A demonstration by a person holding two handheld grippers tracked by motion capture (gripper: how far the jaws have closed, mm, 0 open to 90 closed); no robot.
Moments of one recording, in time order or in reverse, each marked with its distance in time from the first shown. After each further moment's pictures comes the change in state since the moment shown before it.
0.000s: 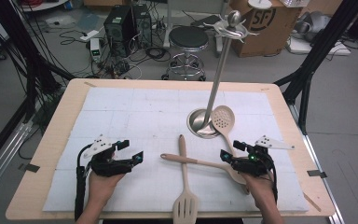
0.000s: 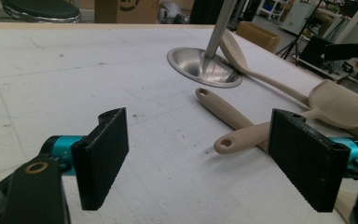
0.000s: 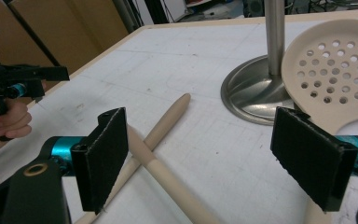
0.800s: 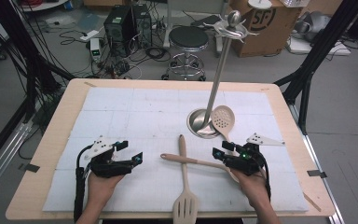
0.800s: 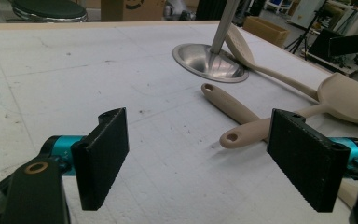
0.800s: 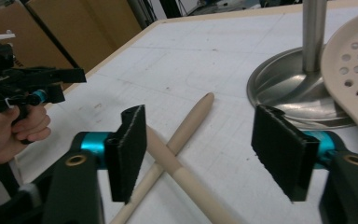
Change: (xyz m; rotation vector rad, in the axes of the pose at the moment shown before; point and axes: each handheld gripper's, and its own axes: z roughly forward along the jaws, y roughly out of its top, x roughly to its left) left arm -0.002 -0.001 -0.002 0.010 0.030 0.024; right arm 0.012 0.005 0.018 0.038 0.058 0.039
